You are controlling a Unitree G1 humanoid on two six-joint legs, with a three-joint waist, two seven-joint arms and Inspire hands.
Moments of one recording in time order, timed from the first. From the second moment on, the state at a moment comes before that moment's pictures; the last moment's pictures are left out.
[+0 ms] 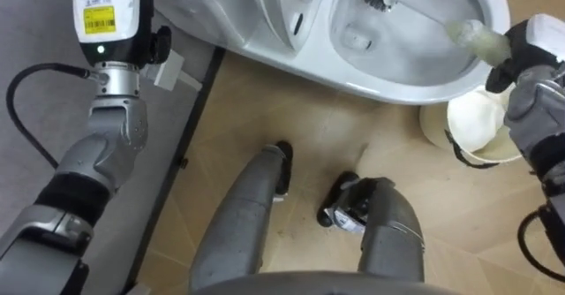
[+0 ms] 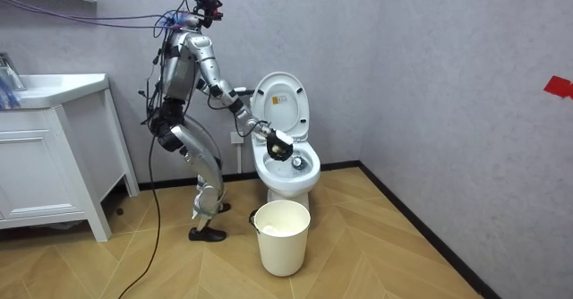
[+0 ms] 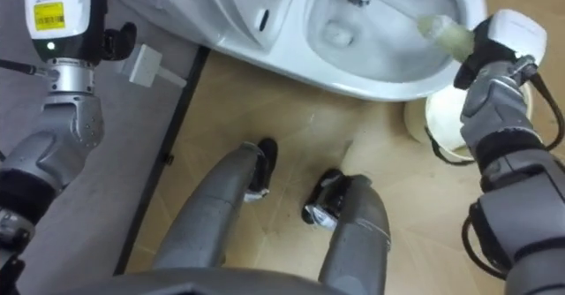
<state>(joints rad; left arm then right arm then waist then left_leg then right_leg) -0.31 0.50 -0.35 0.52 0.79 0.03 0.77 -0.57 -0.59 0.41 1.05 -0.51 0.15 -0.36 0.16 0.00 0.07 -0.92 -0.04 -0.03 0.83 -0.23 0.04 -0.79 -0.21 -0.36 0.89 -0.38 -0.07</state>
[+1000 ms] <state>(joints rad) -0.16 0.55 -0.40 0.38 0.68 -0.10 0.73 -0.21 -0.64 0.57 0.17 -1.10 0.44 0.02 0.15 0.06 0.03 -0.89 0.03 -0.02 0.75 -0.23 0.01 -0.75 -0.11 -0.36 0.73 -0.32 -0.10</state>
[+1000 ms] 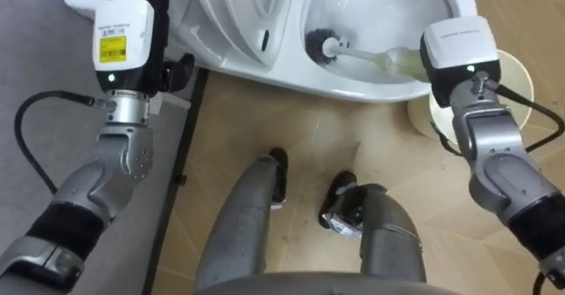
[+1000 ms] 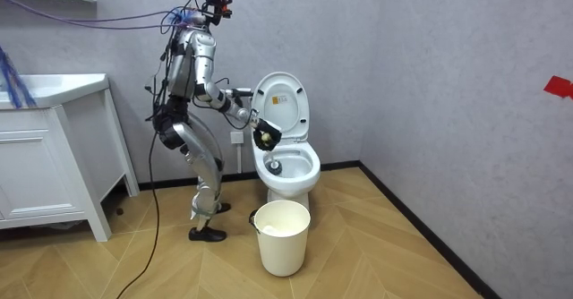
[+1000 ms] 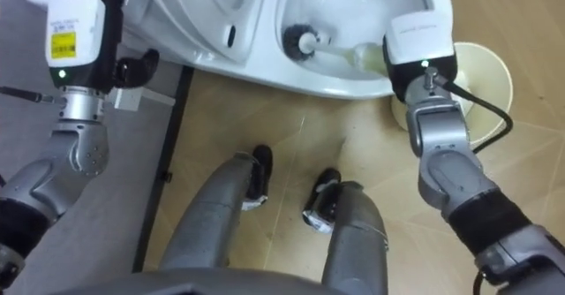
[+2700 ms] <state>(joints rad) -0.32 0.57 -0.48 0.55 0.68 0.01 0.64 -0.39 -0.58 0.61 0.54 -0.90 0.36 -0.07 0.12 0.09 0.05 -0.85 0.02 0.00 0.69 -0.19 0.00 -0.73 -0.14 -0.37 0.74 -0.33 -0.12</state>
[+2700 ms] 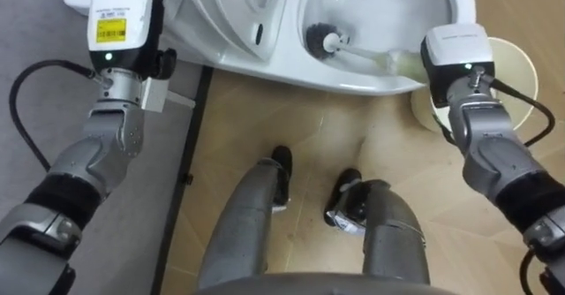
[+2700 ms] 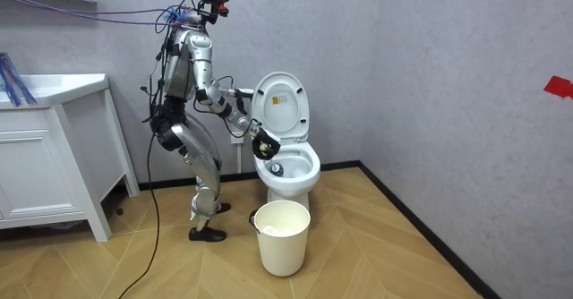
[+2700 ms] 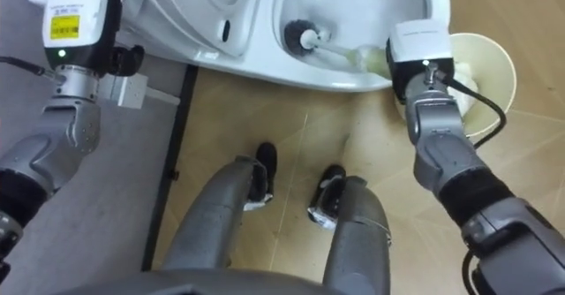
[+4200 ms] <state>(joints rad) -0.31 0.54 -0.47 0.54 0.72 0.03 0.49 -0.40 -0.56 0.61 0.74 -0.87 0.30 -0.17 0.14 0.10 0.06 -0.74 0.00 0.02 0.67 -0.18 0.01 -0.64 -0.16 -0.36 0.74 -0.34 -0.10</state>
